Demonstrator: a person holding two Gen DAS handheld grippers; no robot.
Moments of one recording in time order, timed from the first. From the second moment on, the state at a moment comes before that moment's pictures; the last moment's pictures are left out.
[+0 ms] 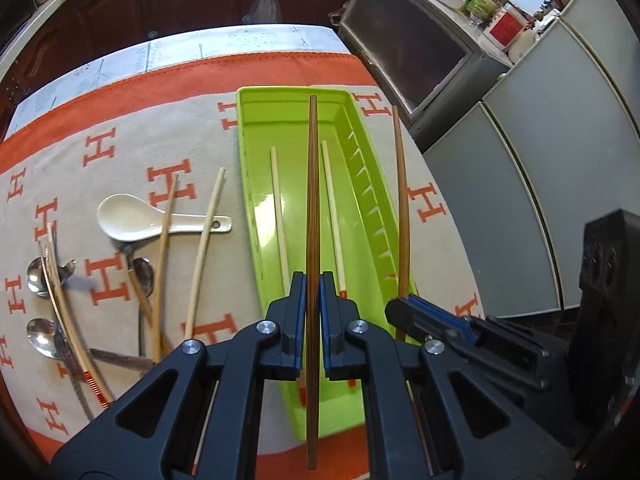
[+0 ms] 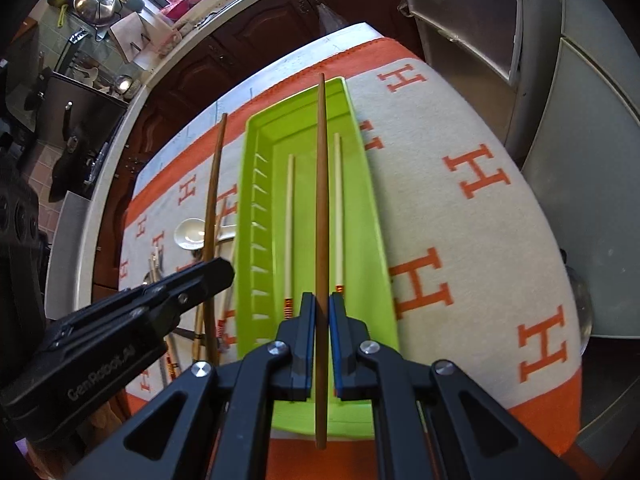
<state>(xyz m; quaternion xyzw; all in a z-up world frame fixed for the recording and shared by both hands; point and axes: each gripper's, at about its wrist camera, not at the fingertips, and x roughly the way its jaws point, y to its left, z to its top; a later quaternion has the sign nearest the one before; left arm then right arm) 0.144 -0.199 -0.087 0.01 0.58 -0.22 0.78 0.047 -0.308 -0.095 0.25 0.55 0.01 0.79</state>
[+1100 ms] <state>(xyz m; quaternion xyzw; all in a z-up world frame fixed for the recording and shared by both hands) 0.110 -0.129 -0.066 0.04 0.53 -0.14 0.84 0.032 -0.292 -0.083 0.25 0.54 0.02 0.80</state>
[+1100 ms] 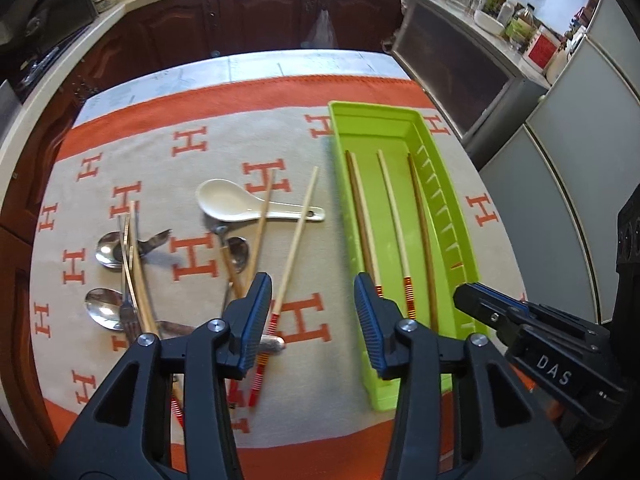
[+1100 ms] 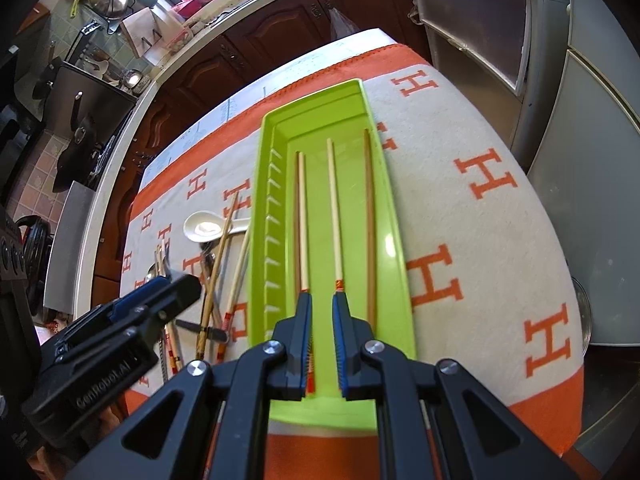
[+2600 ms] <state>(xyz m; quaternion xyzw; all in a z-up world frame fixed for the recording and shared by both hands) 0.075 0.092 -0.121 -0.04 0.56 -0.06 0.83 0.068 -0.091 -0.104 0.13 0.60 0.15 0.77</state>
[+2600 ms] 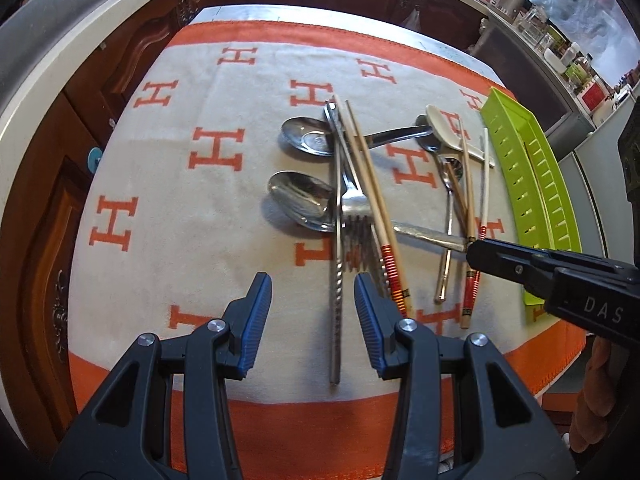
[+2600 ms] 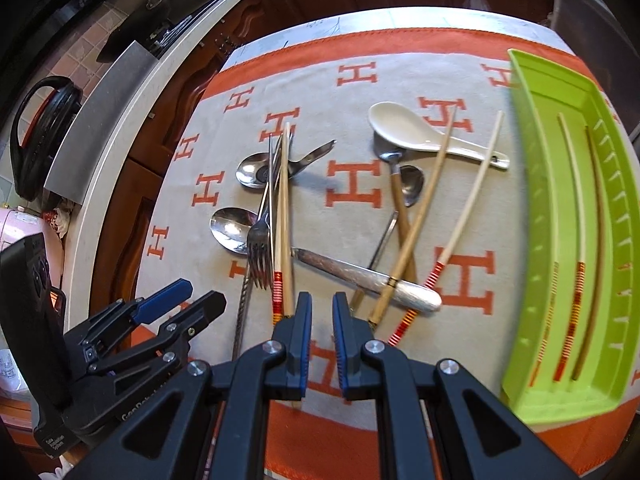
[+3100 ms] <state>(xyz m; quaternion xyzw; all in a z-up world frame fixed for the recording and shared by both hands) 0.079 0.109 -0.135 -0.06 0.57 -0.07 0.82 0.121 -0.054 -0.133 0.14 0.62 0.19 0.75</state>
